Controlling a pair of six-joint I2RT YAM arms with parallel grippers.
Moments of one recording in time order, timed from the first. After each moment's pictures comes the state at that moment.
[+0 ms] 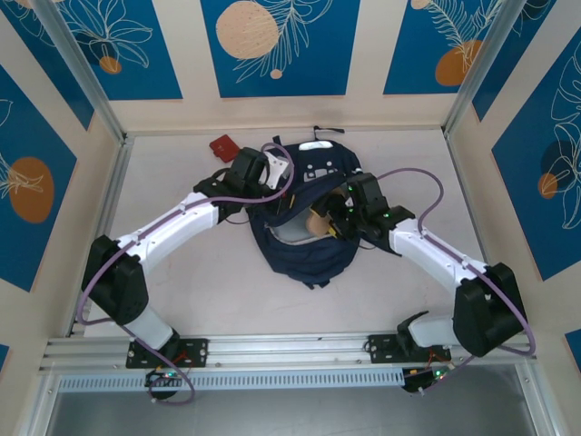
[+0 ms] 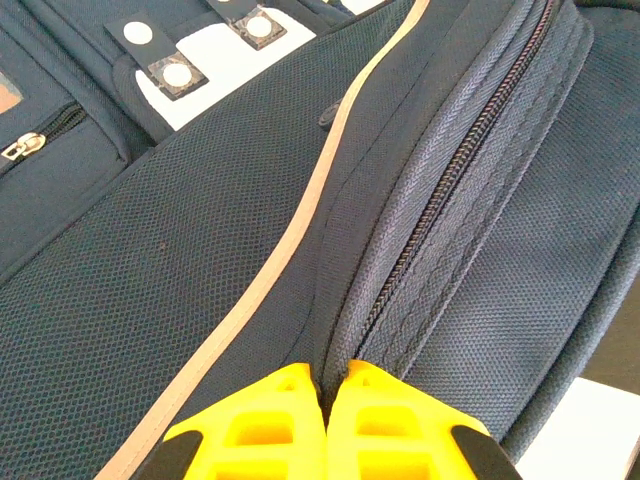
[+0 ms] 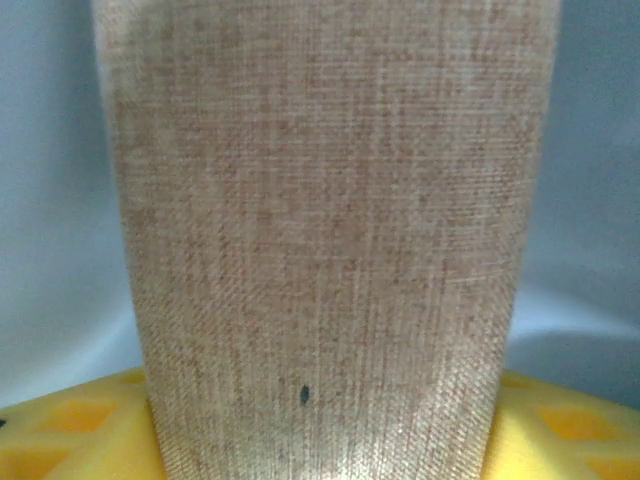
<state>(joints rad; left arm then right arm) -0.64 1.60 1.34 -0.47 0.26 -0.23 0.46 1.34 0.89 -0.32 -0.32 1.19</state>
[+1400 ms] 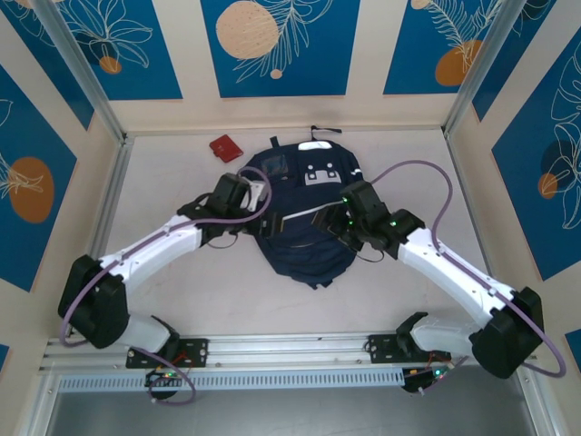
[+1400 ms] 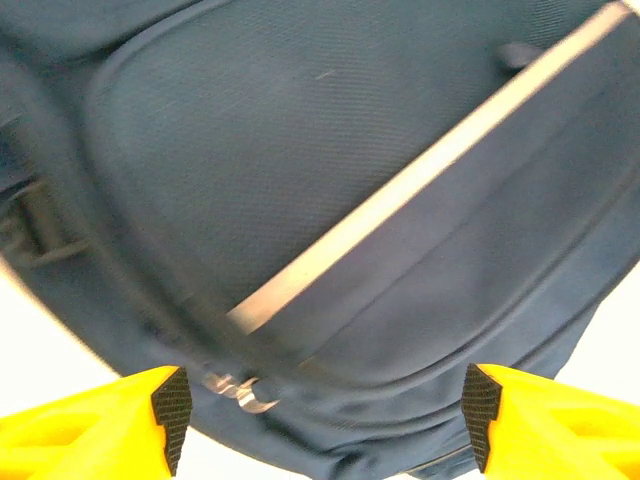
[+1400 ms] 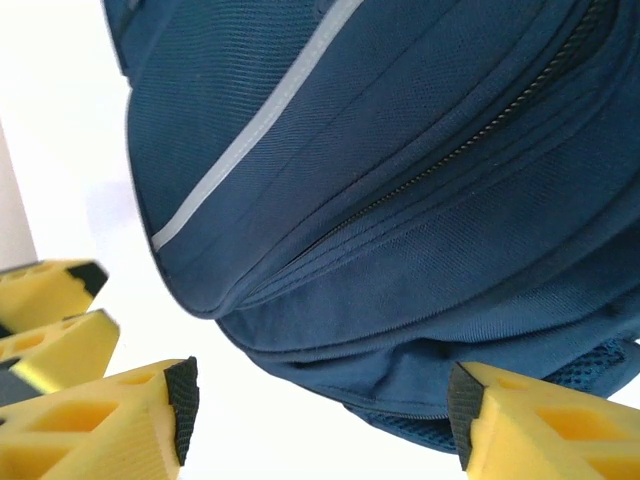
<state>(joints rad) -0.59 1.41 0.99 -0.43 0.21 -0.37 0.62 1.20 0.99 -0.70 -0.08 1.07</state>
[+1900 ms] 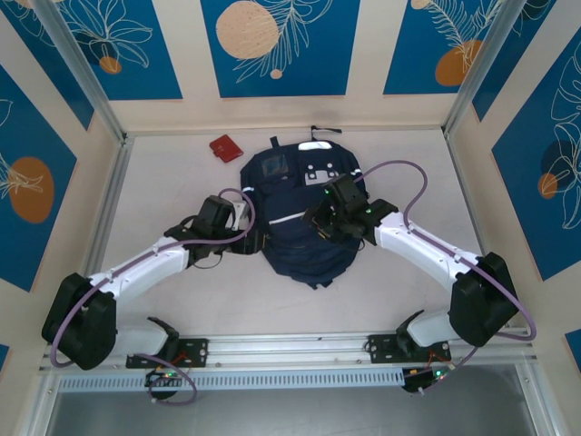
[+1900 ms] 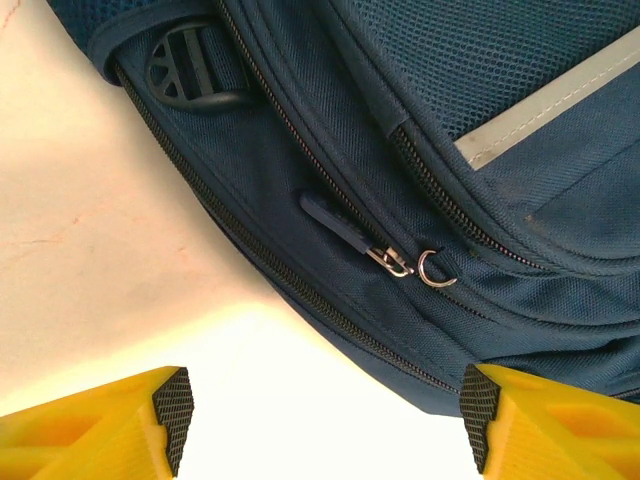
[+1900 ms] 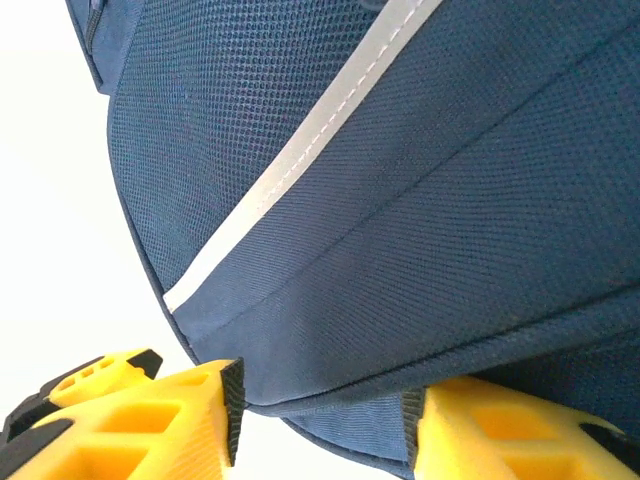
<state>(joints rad) -0.55 1.29 0.76 -0.35 0.14 -0.38 0.62 1.40 1.03 -0.56 -0.13 1.18</state>
